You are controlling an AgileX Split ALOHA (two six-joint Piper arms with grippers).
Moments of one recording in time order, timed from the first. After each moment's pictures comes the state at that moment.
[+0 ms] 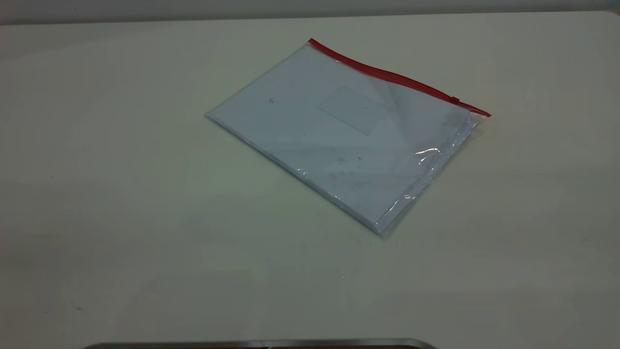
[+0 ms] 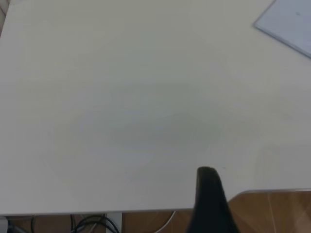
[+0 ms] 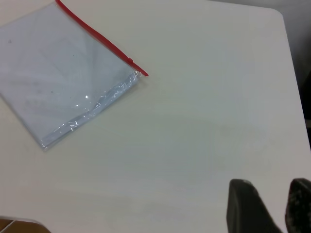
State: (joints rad) left arm 0.03 -0.02 -0.49 -0.04 1.14 0.05; right arm 0.00 -0.02 -0.48 0.07 1.13 -0.13
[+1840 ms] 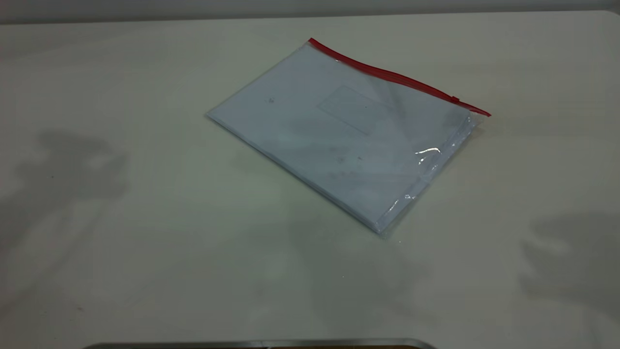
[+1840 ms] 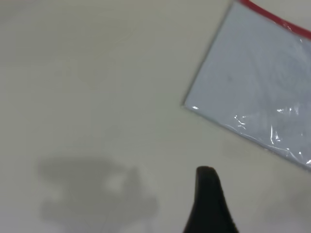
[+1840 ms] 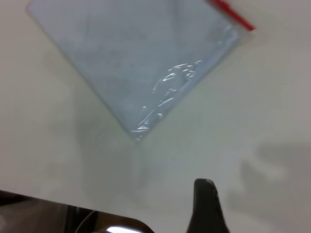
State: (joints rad) left arm 0.03 1.53 -1.18 -0.50 0.67 0.54; right arm 0.00 1.16 -0.67 0.52 0.67 -0.39
